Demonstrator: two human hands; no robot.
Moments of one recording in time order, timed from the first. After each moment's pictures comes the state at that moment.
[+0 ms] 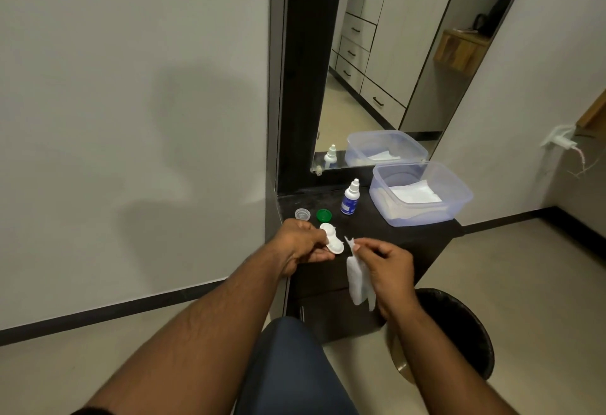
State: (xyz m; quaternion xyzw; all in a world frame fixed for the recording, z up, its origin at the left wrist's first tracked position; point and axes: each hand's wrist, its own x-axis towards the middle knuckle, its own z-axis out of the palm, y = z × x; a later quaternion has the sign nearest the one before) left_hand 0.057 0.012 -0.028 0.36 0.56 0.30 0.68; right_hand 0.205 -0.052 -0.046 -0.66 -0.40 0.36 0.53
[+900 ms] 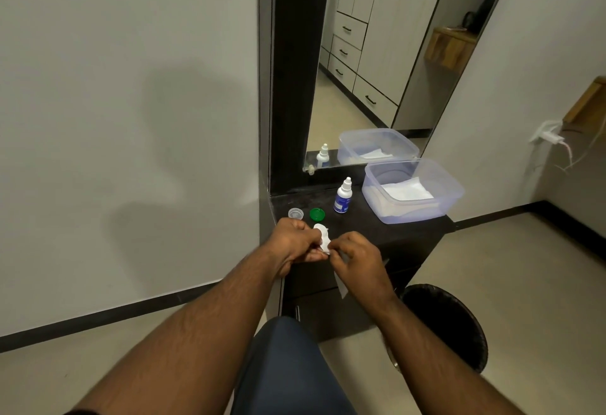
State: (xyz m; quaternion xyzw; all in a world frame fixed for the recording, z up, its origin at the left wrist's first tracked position) left_hand 0.060 0.009 -0.027 0.40 0.58 0.31 0.64; right_hand 0.195 -0.043 -0.053 -0.59 -0.73 0.07 0.33
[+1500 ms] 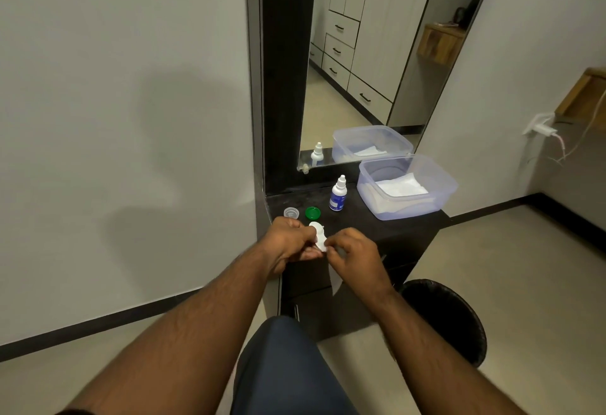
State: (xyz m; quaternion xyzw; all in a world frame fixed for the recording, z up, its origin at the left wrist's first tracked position) left_hand 0.058 0.016 -0.030 0.40 0.58 0.30 0.65; right_hand 0.198 -0.044 -0.046 -0.59 -0.73 0.09 0.33
